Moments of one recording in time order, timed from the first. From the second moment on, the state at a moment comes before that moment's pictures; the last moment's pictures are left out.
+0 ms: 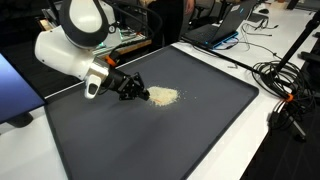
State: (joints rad) arm -0.41 0.61 -0.11 -1.91 1.24 2.14 -0.94
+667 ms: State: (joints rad) arm -0.33 0.42 -0.15 -2.12 1.31 2.33 -0.94
